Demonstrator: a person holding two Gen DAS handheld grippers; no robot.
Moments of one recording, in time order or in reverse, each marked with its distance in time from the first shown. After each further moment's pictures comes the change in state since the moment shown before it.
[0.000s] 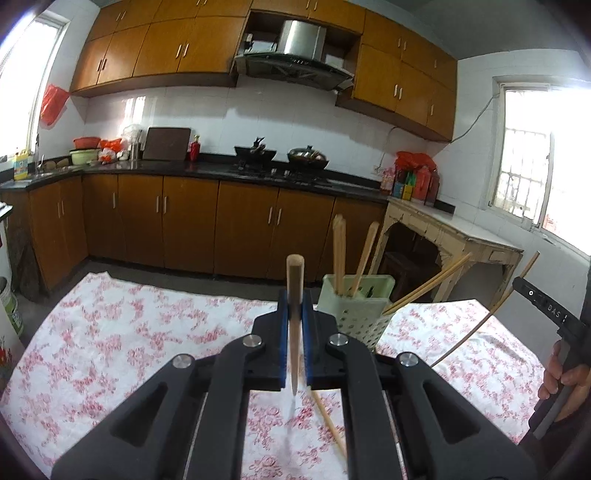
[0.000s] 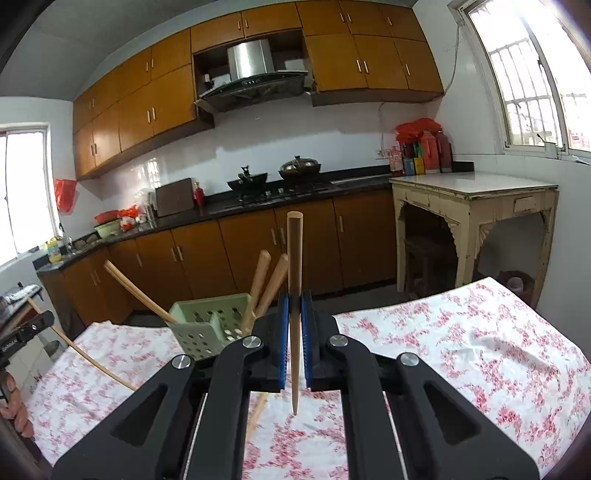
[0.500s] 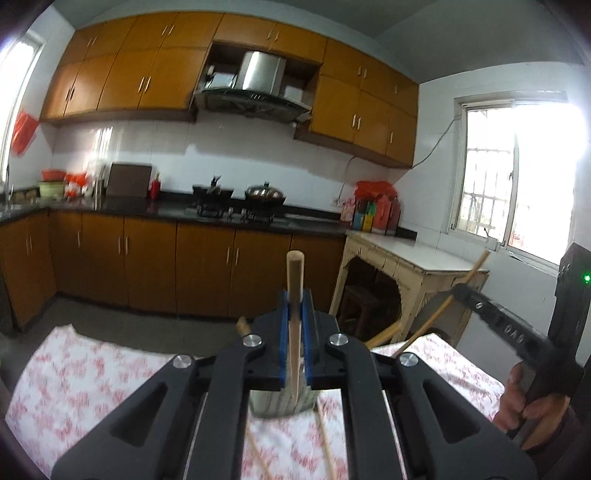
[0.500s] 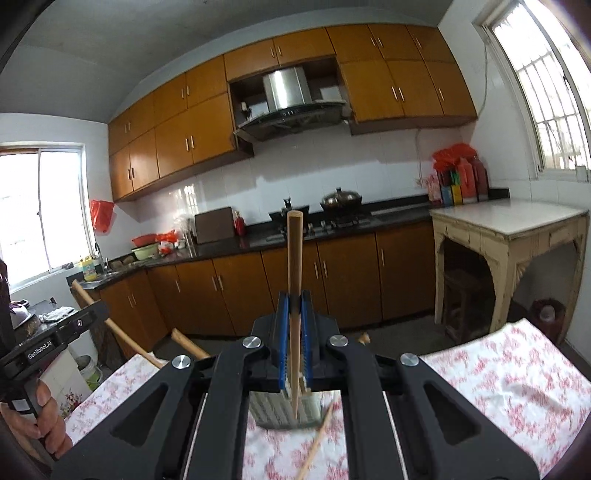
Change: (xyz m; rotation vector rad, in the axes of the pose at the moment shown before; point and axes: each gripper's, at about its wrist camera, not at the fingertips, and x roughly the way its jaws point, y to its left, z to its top) left arm -0.009 -0.071 0.079 0.048 -0.121 -0.131; right arm -0.009 0.046 0.065 -0.025 -0.108 0.140
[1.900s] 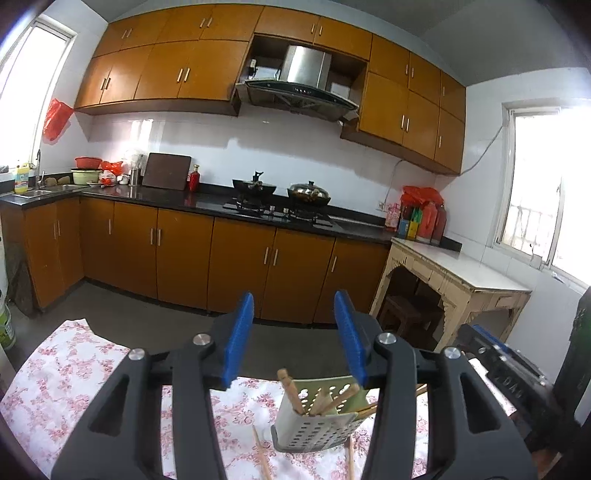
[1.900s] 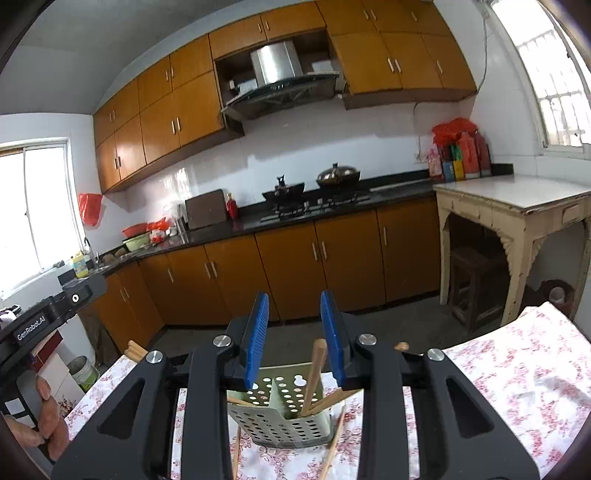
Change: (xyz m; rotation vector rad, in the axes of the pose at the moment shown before) left arm 0.065 0.033 0.005 -0.088 0.007 0.169; right arm 0.069 -0.004 -0.015 0.043 0.081 -0.024
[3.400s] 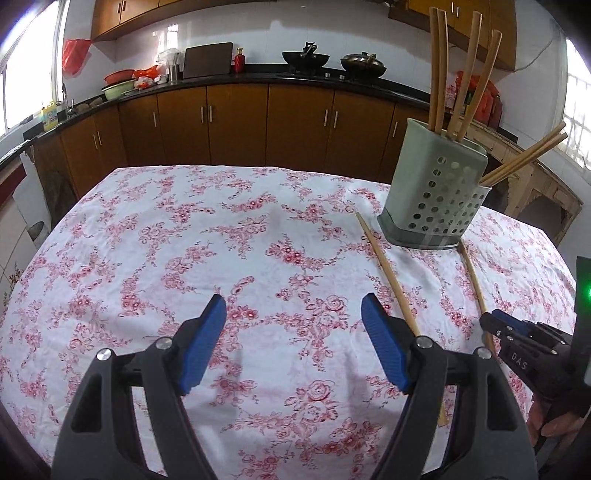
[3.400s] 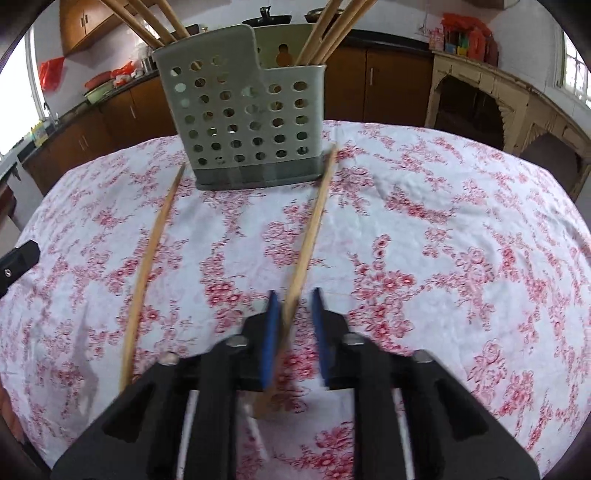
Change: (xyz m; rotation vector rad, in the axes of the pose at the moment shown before) left arm -0.004 0.084 -0.206 0.029 0.473 0.208; right arm 0.055 0.012 -0.233 -0.101 0.610 -0.163
